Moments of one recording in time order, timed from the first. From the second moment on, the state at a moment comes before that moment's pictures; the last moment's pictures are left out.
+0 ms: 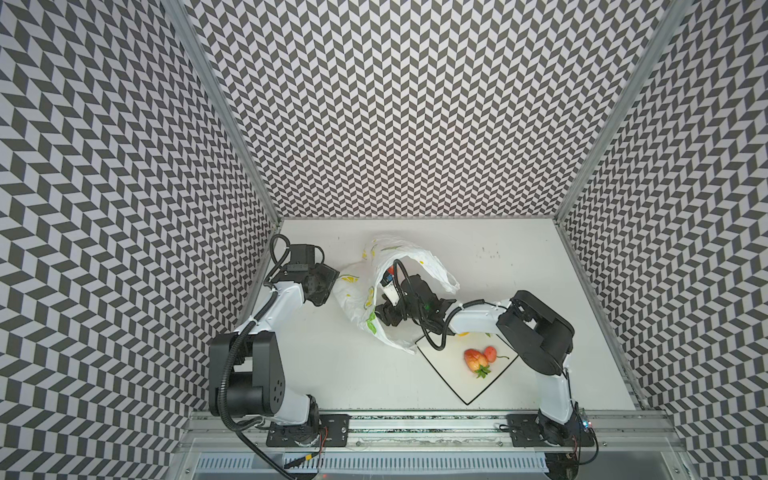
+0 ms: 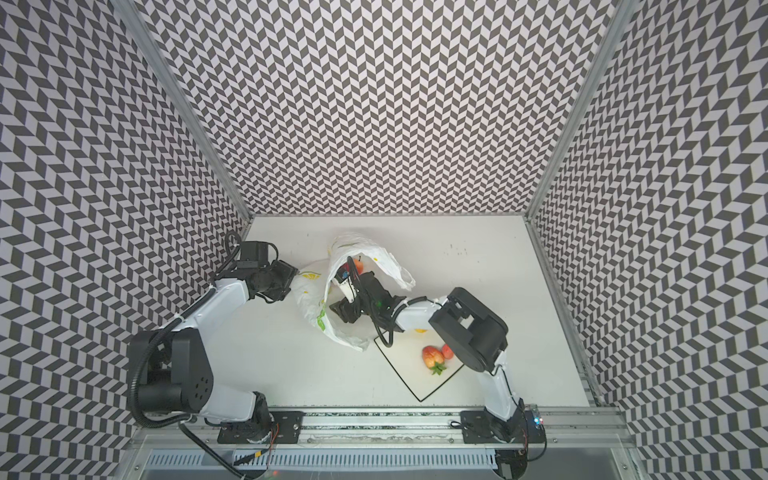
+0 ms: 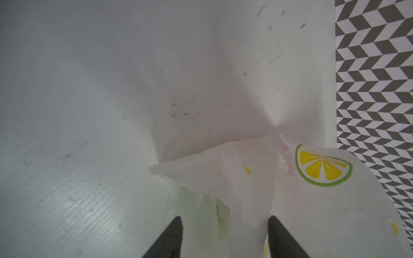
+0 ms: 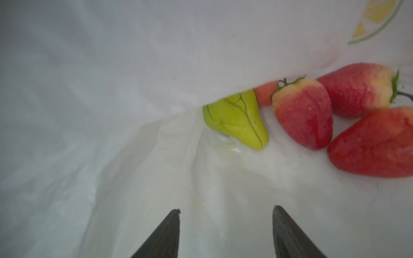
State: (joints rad) left arm 0.02 1.50 0.99 -0.44 0.21 -1.07; right arm 0.88 1.99 1.11 0.34 -0.21 0.16
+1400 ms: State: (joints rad) left arm -0.10 1.27 1.10 -0.50 -0.01 -0.70; right arm 0.81 1.90 1.13 0.14 -0.11 0.72
